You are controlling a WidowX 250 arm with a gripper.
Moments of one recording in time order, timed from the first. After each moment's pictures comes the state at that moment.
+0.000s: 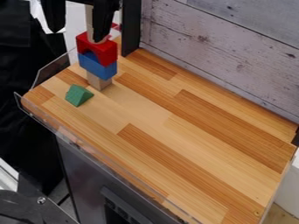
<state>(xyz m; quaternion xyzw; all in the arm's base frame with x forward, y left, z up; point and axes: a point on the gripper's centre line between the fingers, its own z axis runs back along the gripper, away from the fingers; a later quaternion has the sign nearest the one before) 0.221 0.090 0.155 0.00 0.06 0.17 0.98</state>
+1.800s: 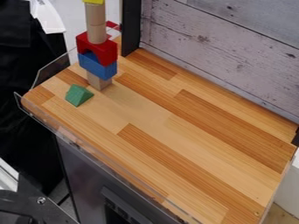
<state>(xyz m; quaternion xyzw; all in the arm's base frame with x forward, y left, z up) 0.271 0.139 0.180 -0.02 0.04 0.22 0.97</state>
